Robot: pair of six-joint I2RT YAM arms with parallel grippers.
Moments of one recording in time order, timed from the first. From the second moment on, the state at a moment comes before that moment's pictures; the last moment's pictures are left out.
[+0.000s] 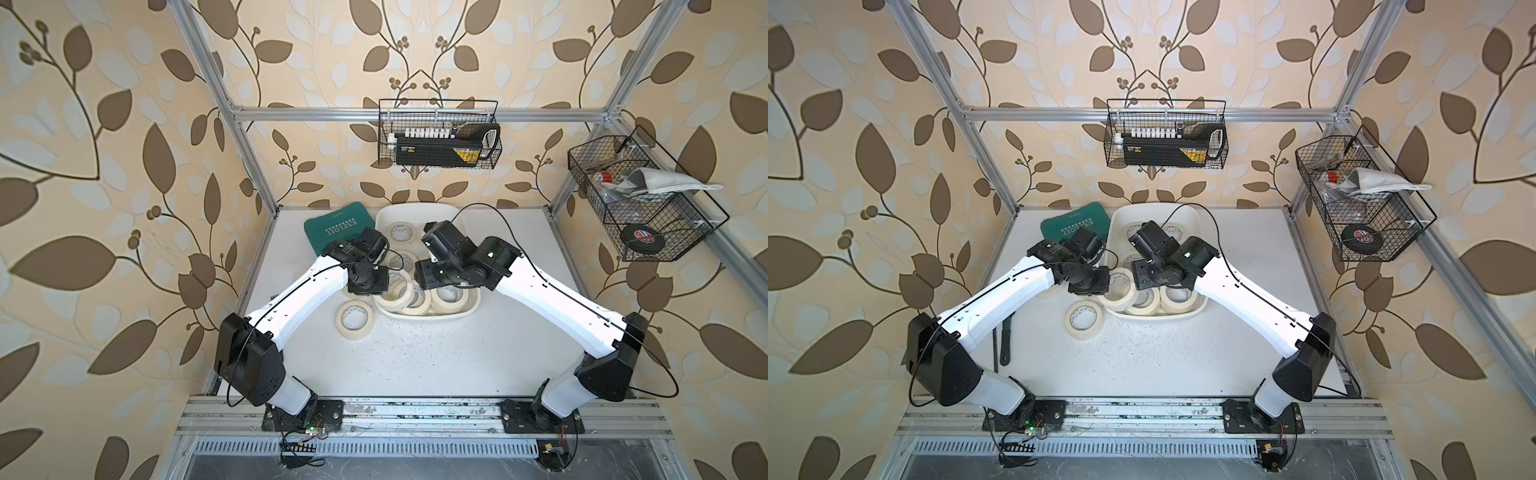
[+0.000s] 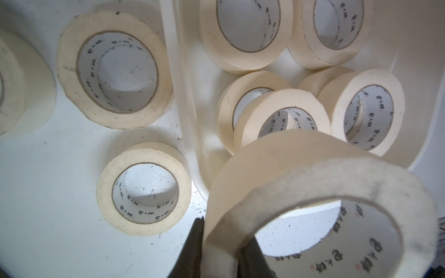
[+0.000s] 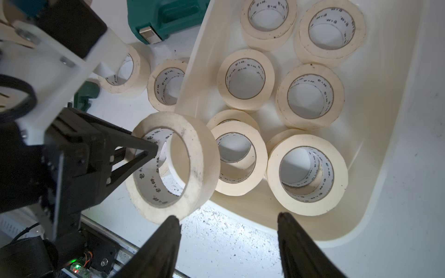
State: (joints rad) left arm -0.57 1.51 1.35 -1.06 0.05 -0.55; right arm 0.82 1.57 1.68 -1.05 0.17 0.54
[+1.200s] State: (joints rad) left arm 0.09 1.25 0.80 -0.94 0.05 -0.78; right arm 0.66 1.50 1.48 -0.97 0.02 0.52
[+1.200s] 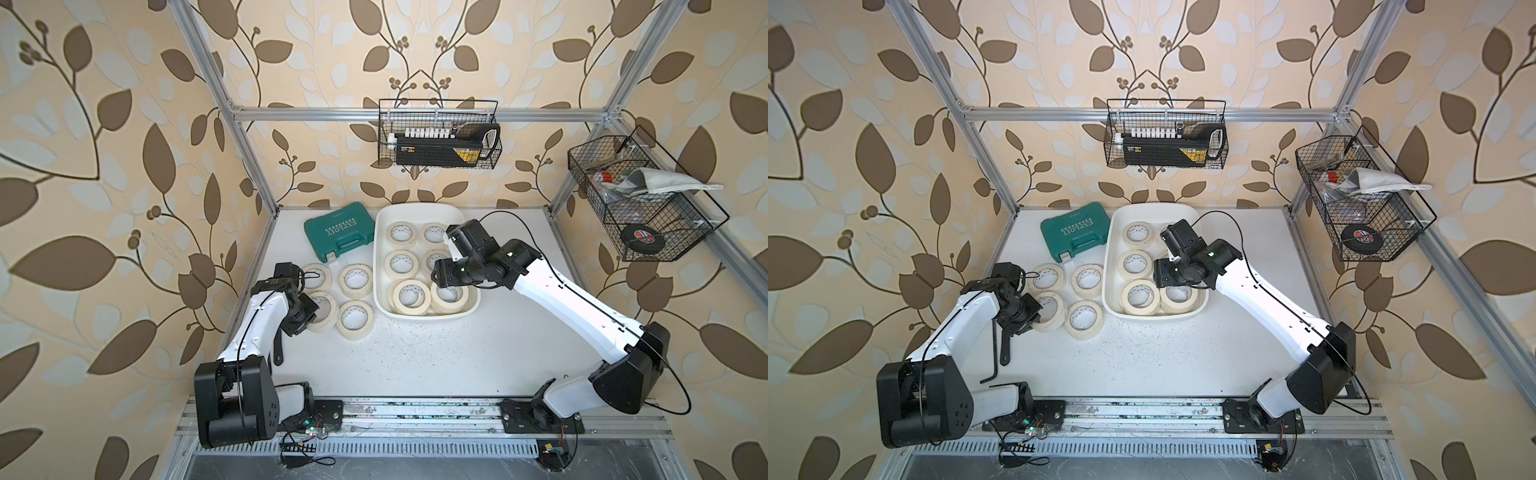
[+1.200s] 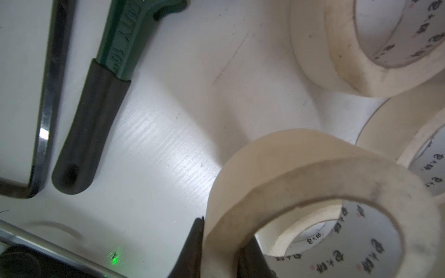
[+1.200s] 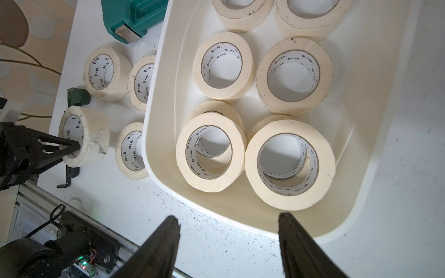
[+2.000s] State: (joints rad) left arm 0.09 1.20 0.69 -0.84 -0.12 -0.90; right arm 0.63 1.62 1.50 -0.96 -0.02 0.49
